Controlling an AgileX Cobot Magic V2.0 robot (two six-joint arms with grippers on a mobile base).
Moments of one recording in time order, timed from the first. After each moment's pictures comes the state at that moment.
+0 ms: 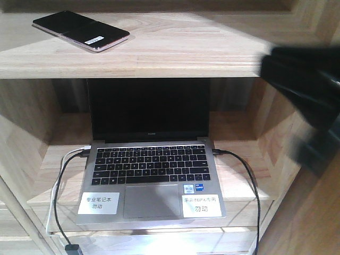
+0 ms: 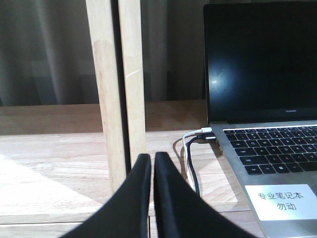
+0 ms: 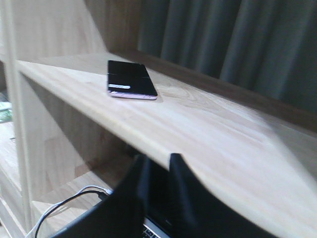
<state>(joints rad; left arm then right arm) 0.02 -0.02 0.03 -0.13 0.22 0.14 0.53 0.74 -0.87 0.54 0.34 -0.65</state>
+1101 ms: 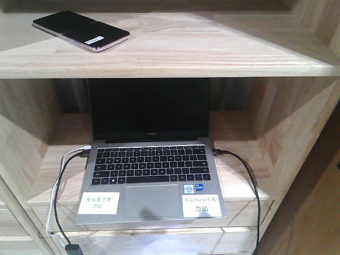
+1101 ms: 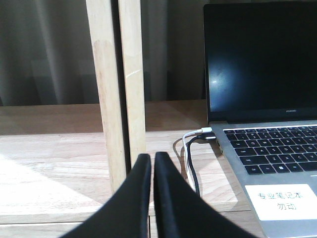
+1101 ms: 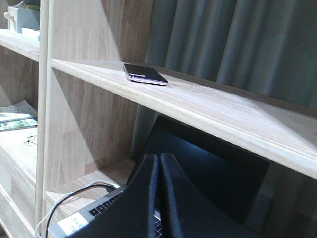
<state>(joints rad) 0.02 -0.02 0.03 -0.13 0.22 0.14 0.53 0.34 -0.58 0.55 0.35 -0.65</state>
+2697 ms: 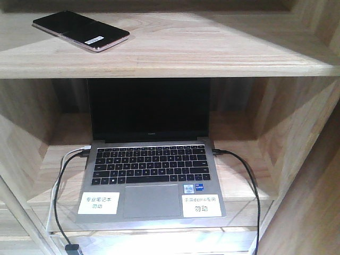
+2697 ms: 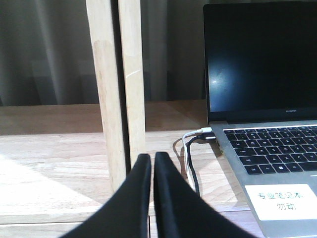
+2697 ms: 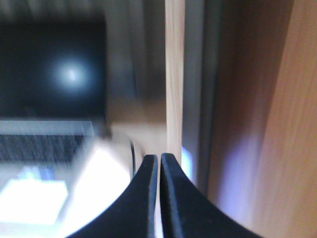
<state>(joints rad) 0.02 -0.02 0.03 -0.13 0.22 0.14 0.03 -0.01 -0.04 0.18 0.34 -0.13</state>
